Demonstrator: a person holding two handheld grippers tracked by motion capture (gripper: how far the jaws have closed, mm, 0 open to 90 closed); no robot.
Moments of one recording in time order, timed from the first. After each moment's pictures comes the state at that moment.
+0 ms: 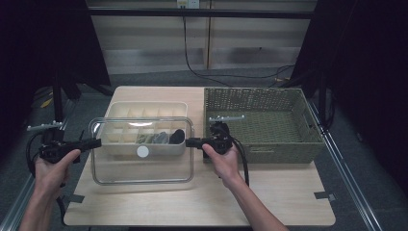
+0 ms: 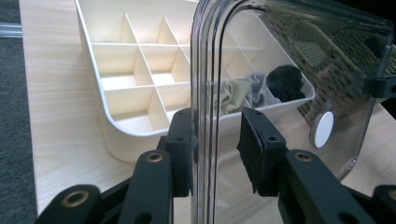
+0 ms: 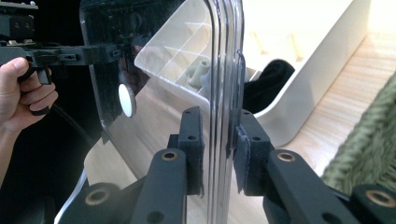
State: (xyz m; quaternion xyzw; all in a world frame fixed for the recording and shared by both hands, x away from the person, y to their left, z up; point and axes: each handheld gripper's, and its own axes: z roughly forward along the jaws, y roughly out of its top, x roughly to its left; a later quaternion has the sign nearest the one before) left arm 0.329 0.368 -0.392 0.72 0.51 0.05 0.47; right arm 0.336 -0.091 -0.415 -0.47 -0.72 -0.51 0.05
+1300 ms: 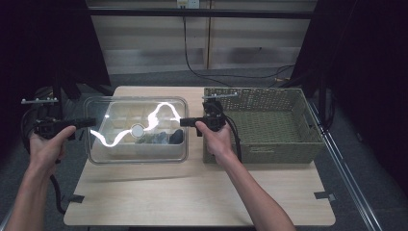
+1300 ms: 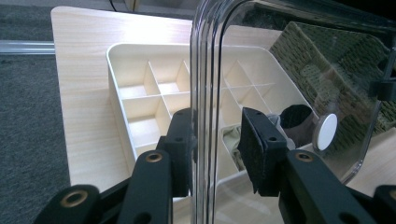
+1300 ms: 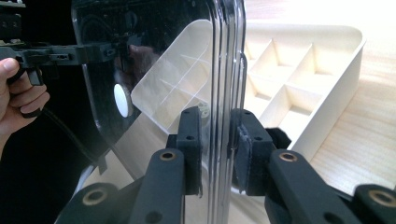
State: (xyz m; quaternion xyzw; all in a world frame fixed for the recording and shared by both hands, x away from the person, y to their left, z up) left arm 0.377 0.375 -0.355 0.71 0.52 0.07 0.47; right arm 0.386 -0.077 -0.381 -0.47 -0.72 -0.51 0.04
